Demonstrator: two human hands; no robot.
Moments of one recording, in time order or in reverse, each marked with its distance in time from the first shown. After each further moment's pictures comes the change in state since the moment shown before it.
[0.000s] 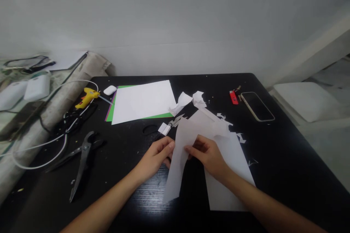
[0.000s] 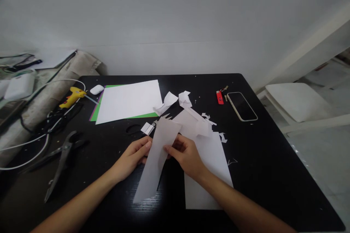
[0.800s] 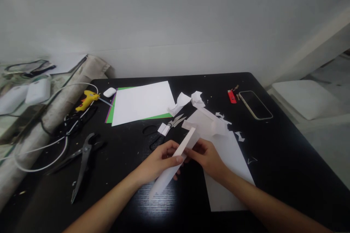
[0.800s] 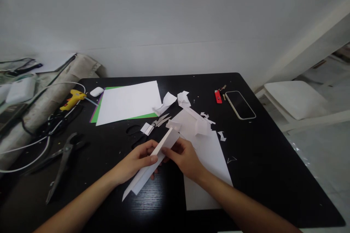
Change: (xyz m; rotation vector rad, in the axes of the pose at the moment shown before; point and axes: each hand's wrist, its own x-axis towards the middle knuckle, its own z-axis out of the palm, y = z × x) left_hand -0.005 0.001 0.003 -0.083 -0.164 -0.116; right_hand -0.004 0.003 0.004 0.099 -0.047 0.016
